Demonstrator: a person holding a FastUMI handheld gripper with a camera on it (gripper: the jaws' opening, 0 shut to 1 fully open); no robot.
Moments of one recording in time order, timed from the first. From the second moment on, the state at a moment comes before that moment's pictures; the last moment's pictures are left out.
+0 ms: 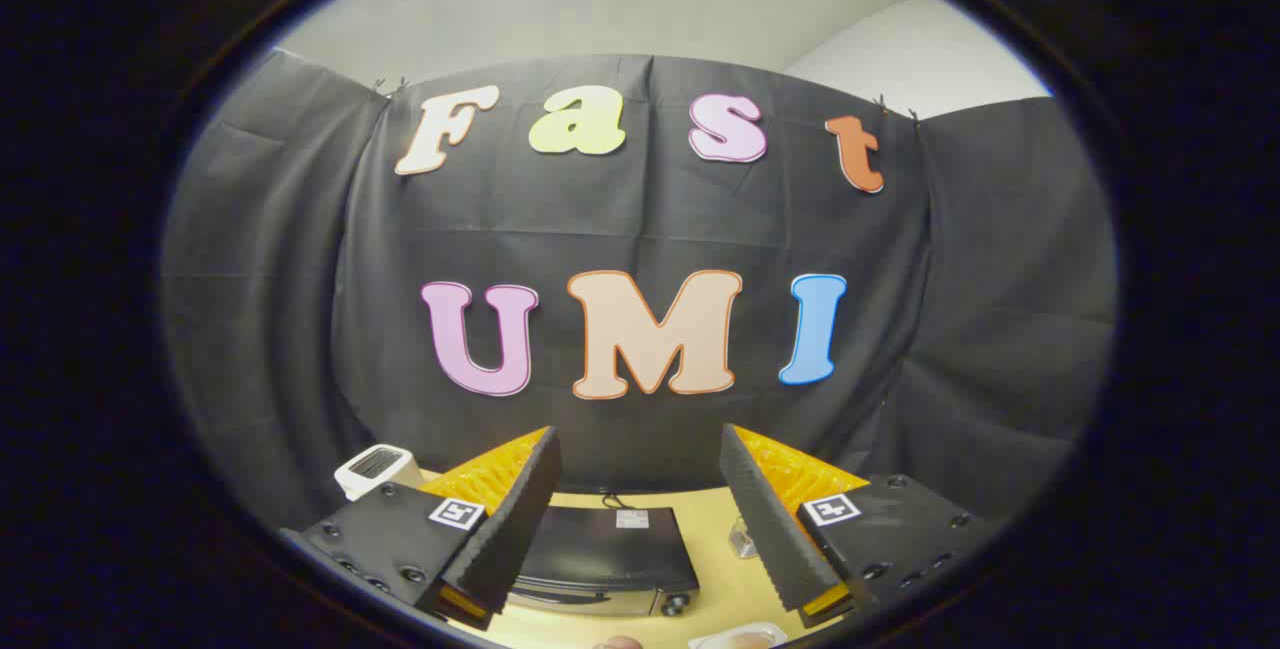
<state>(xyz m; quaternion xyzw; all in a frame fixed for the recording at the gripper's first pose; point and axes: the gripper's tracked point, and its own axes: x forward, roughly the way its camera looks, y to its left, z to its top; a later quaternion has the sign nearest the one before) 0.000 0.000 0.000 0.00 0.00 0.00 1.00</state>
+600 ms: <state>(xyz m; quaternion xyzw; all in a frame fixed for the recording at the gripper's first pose) 0.009 -0.003 0.005 0.05 -0.01 0.00 1.00</state>
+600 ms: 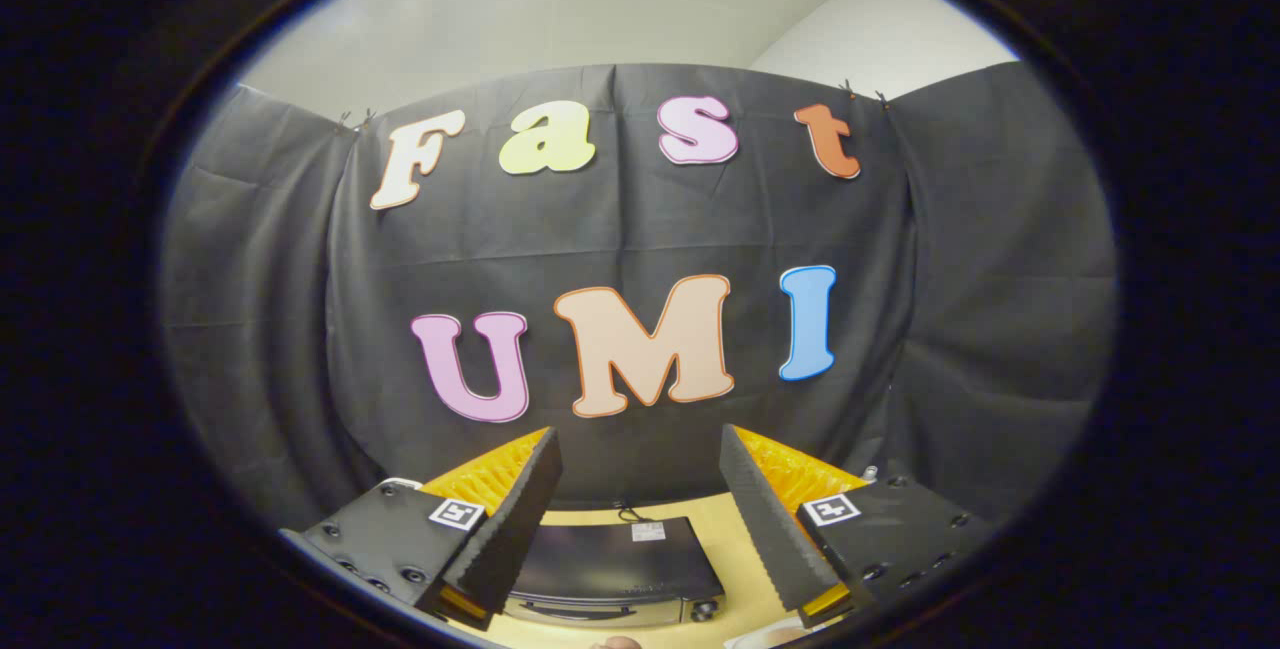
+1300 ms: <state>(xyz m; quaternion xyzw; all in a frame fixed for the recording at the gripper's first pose) 0.034 0.070 -0.136 0.05 0.06 0.05 1.00</state>
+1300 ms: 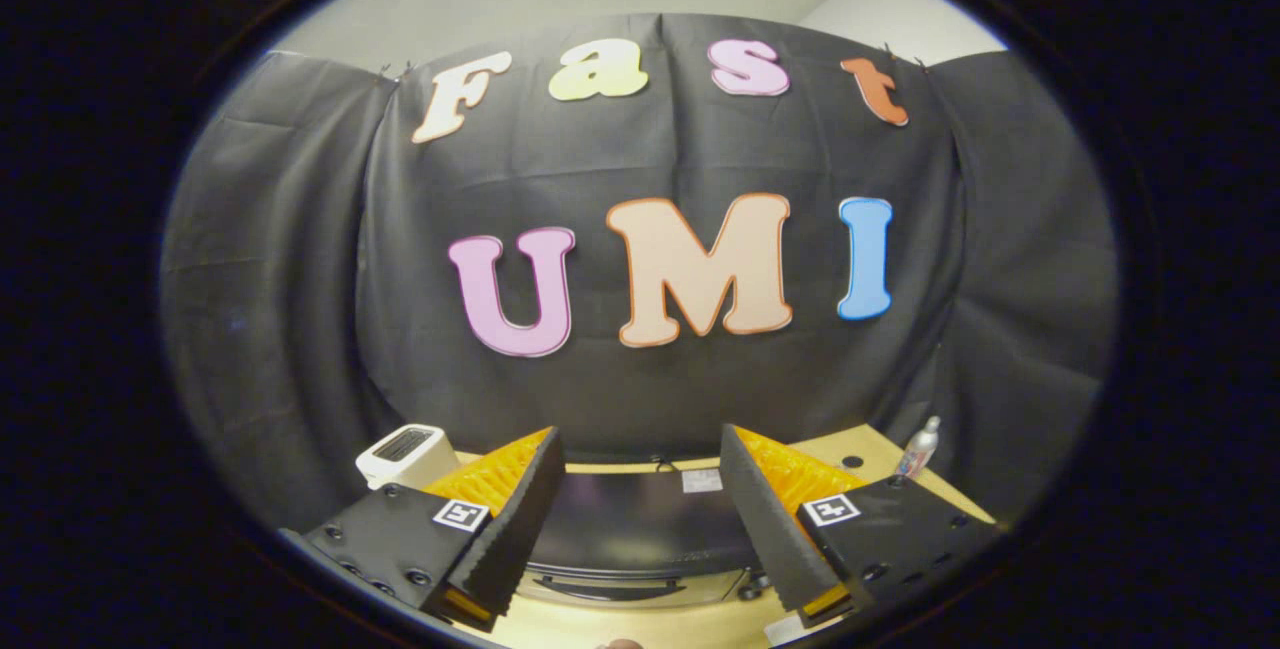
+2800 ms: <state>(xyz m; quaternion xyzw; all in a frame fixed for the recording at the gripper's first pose) -0.008 0.077 -0.339 0.03 0.23 0.05 0.97</state>
